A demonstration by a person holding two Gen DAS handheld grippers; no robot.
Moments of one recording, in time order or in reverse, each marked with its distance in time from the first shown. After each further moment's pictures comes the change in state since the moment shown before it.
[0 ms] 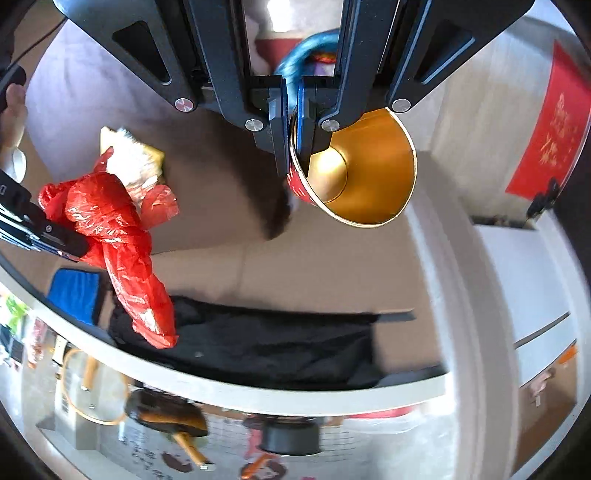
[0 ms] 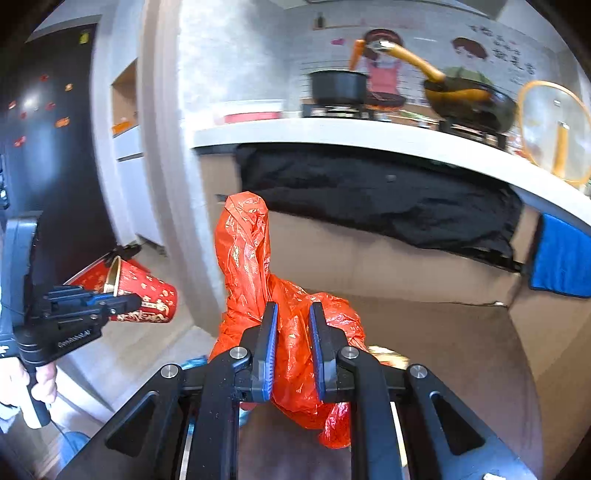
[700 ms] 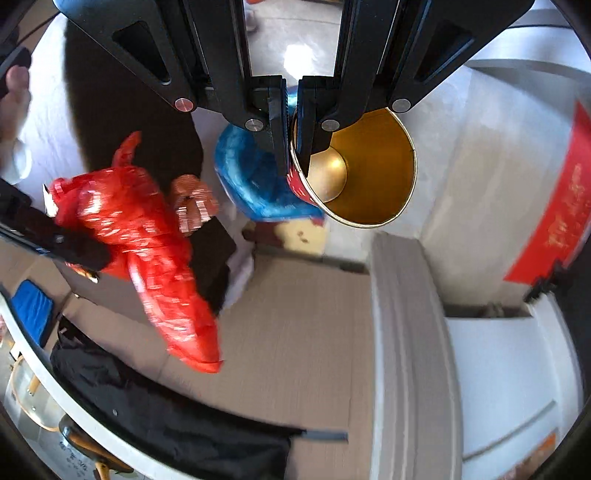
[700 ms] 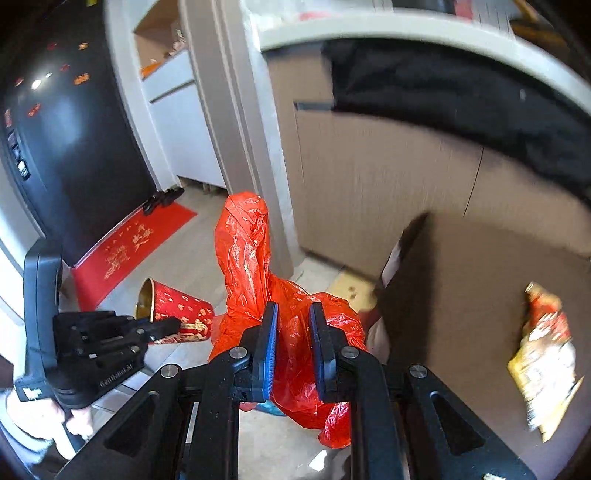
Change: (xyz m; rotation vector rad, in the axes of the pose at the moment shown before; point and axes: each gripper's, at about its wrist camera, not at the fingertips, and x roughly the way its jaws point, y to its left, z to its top) left arm 0.085 0.121 -0.124 -0.159 0.234 -0.042; right arm 0.135 0.137 -0.067 0.029 0.272 0.165
